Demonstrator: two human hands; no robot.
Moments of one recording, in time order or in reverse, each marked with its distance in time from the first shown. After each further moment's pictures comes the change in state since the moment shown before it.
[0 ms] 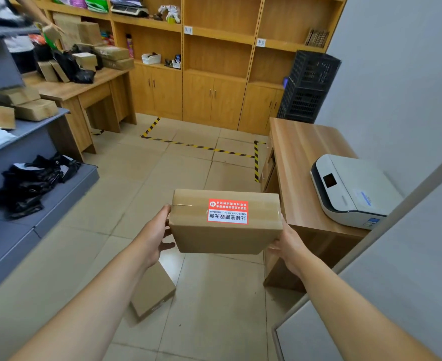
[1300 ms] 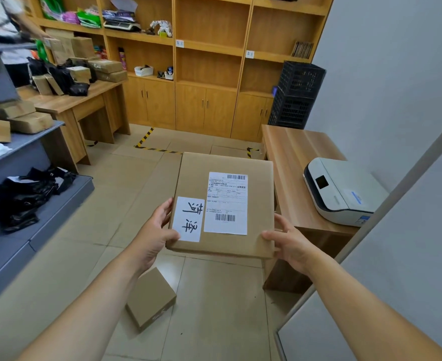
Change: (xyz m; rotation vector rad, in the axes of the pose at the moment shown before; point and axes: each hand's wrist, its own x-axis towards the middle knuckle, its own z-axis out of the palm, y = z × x) left_hand -0.020 -0.002 -0.029 0.053 -0.220 0.305; right_hand -0.045 -0.006 -0.010 0.074 -0.266 -0.071
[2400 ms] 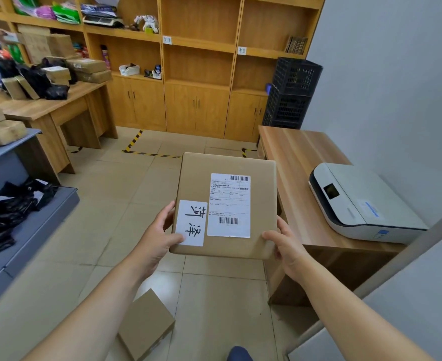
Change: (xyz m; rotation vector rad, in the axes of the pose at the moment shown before) left_hand 0.132 -0.004 -0.024 0.079 -0.005 -0.005; right_hand 0.116 -0.027 0.024 0.025 0.184 -0.169
